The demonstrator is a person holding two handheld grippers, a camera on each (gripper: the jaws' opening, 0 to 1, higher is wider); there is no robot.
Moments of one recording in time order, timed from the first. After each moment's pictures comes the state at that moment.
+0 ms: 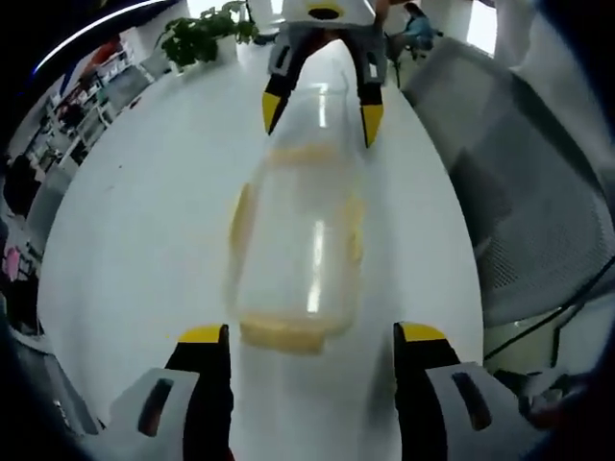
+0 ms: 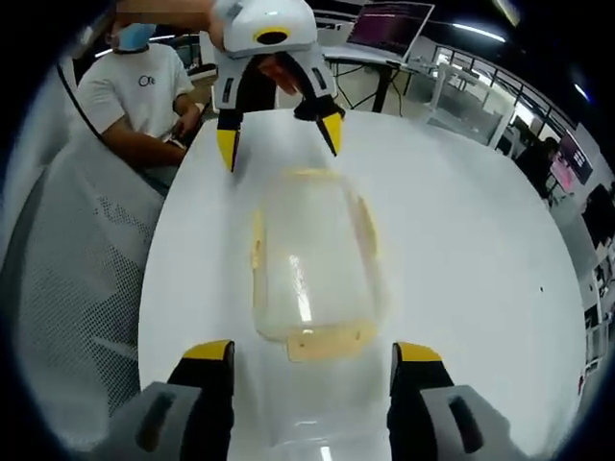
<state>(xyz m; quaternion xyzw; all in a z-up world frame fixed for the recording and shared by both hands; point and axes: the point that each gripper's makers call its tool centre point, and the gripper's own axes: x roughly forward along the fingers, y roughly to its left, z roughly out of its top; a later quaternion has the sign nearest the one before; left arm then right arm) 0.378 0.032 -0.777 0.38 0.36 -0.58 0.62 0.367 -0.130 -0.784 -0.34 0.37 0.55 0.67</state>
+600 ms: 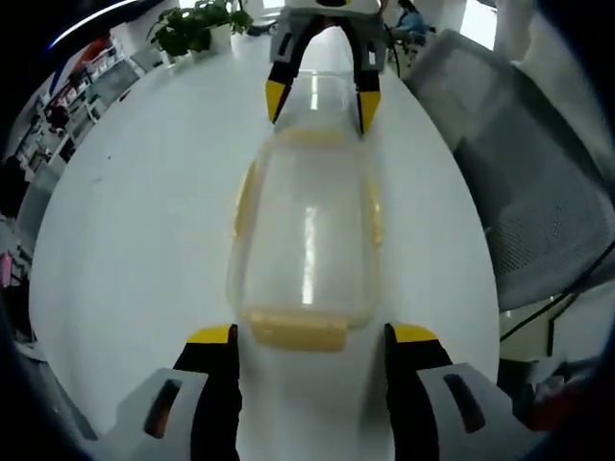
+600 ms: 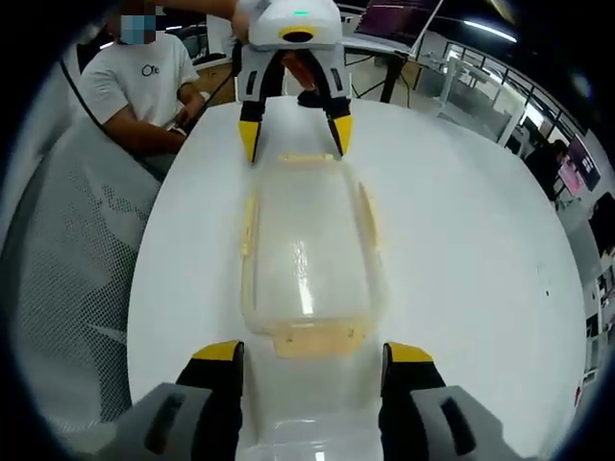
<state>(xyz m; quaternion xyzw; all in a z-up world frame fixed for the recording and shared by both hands) 0.392 0.035 -0.795 0.38 0.37 -0.60 0.60 0.374 -0.134 -0.795 -0.35 0.38 0.55 0.65</state>
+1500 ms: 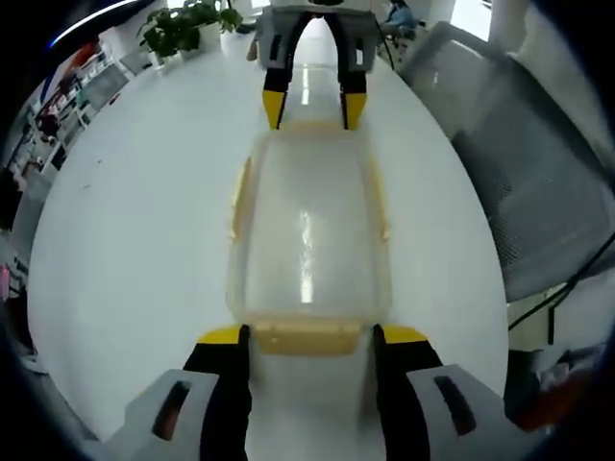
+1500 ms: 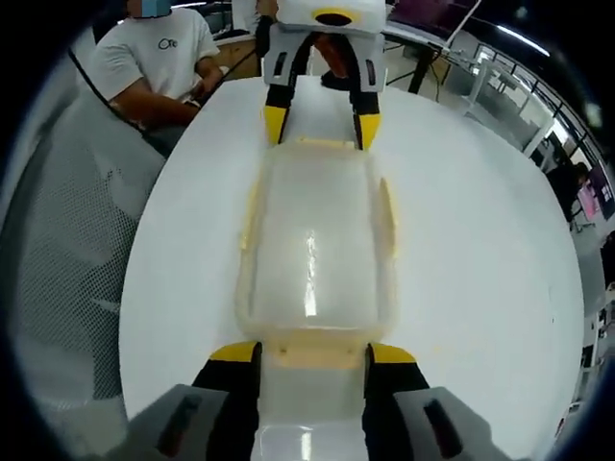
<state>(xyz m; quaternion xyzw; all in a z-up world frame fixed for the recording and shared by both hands) 0.395 0.032 -0.802 0.39 0.37 -0.61 0.58 0.377 -0.125 -0.810 -0.40 0.40 0.57 0.60</state>
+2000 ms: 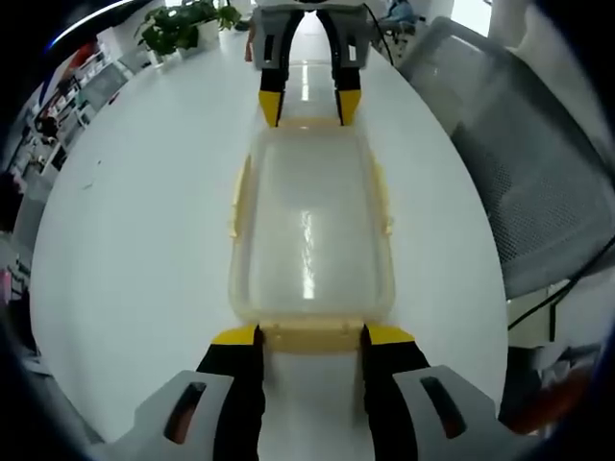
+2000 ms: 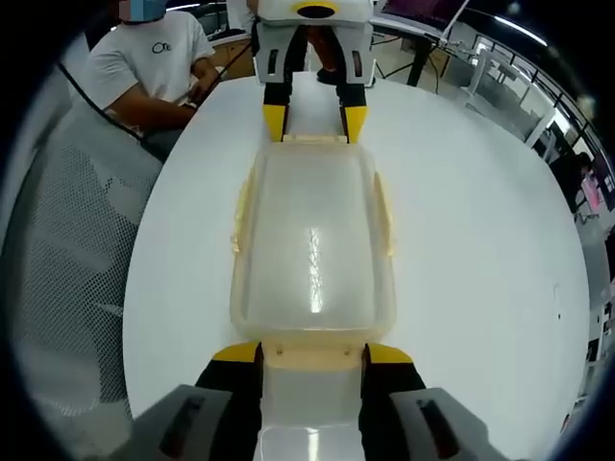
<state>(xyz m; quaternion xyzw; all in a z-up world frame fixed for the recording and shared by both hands) 0.392 0.036 -0.802 0.40 0.37 -0.61 0.58 0.375 -0.125 -0.806 -0.39 0.41 0.57 0.59</state>
